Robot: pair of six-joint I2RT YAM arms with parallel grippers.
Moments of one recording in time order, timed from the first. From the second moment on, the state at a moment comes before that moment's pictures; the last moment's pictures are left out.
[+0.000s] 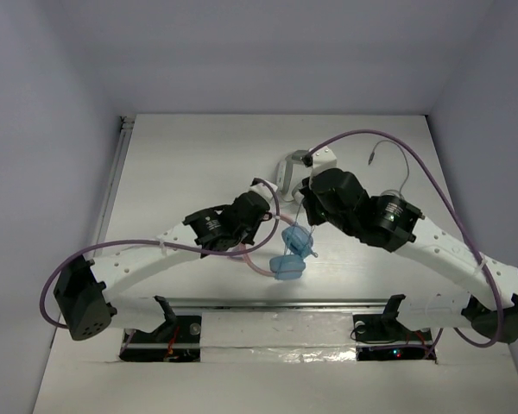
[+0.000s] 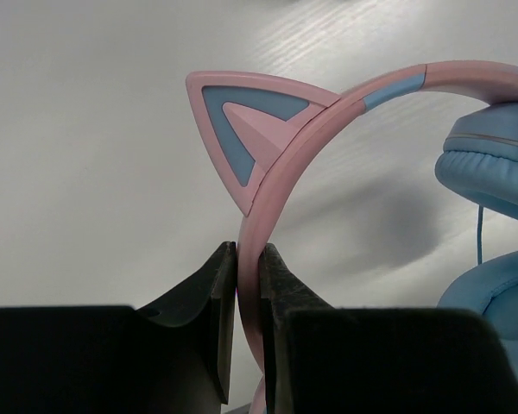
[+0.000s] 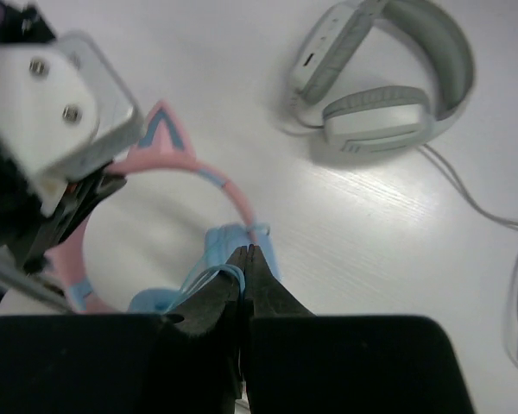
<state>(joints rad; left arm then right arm) -0.96 1.28 1.03 -0.62 -0.41 -0.29 1.01 1.19 1.35 -0.77 0.44 0.36</state>
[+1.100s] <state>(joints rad) -0.98 1.09 1.01 -0.56 -0.07 -0.22 0.75 1.23 1.11 -0.54 0.39 0.34</state>
